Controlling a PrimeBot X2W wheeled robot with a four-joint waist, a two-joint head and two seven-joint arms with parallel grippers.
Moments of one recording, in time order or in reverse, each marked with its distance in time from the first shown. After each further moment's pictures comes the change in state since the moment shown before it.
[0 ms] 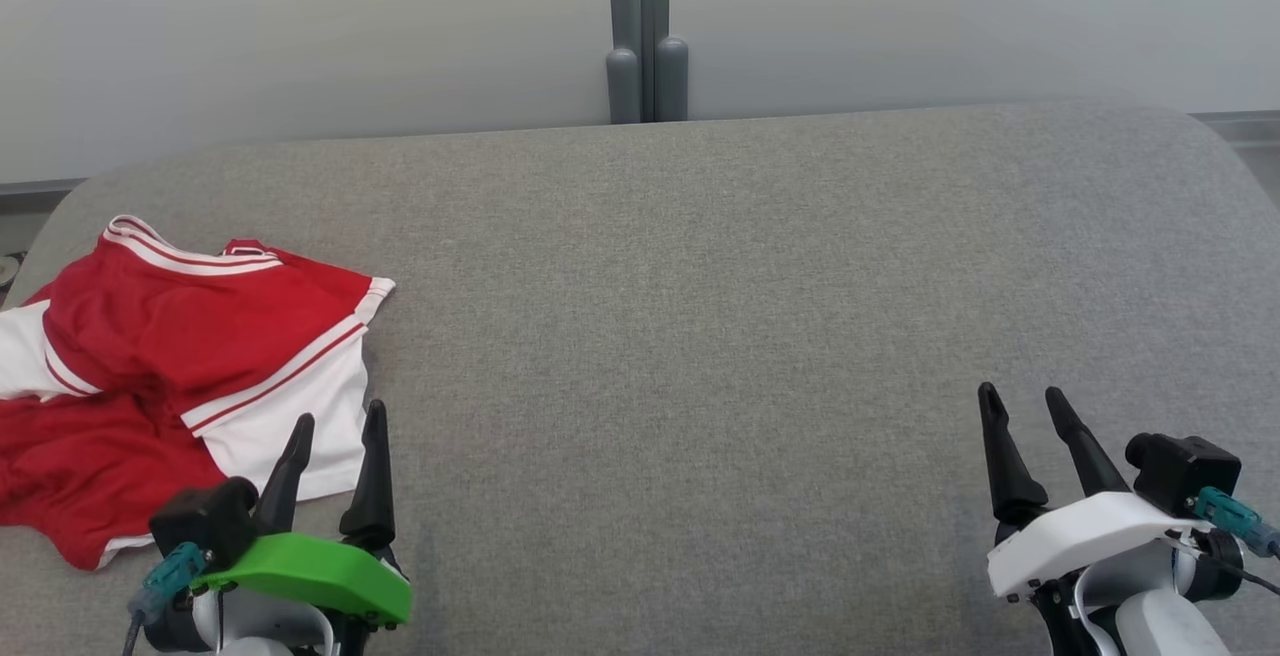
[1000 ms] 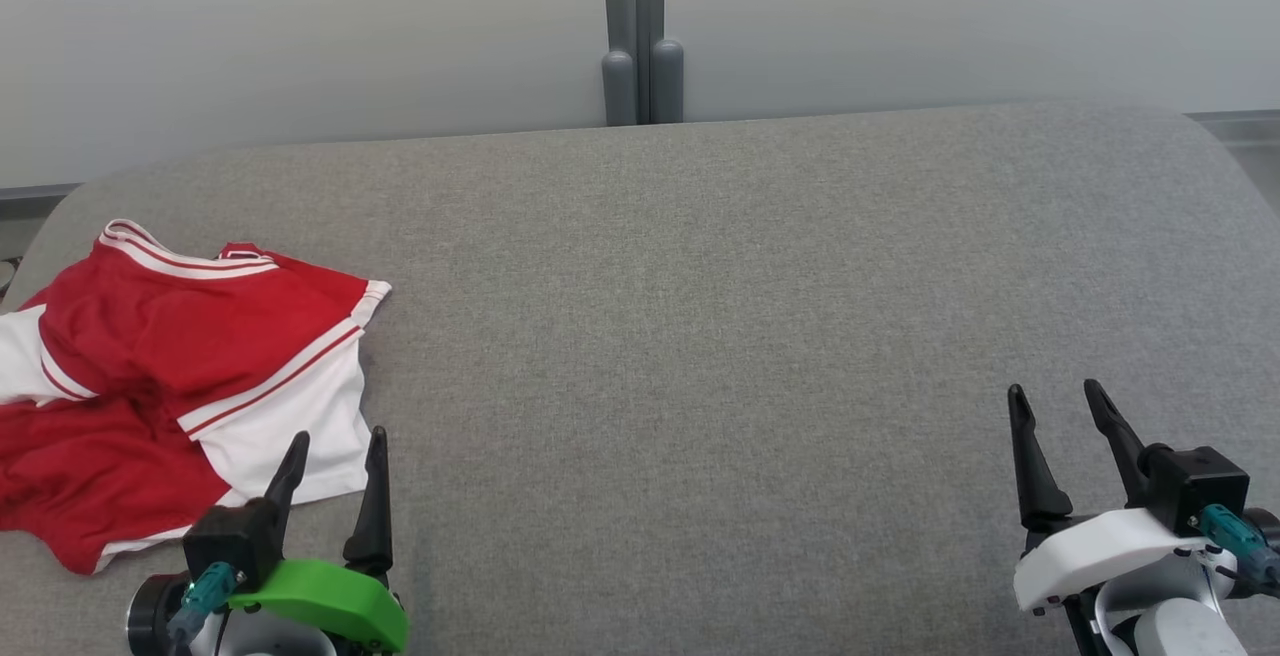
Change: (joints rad) left arm 0.004 -0.014 0.046 0.080 0.249 -0.036 -0.070; right arm 0.024 -0.013 -0.060 -0.017 -0.243 0.000 -0.072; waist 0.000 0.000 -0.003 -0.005
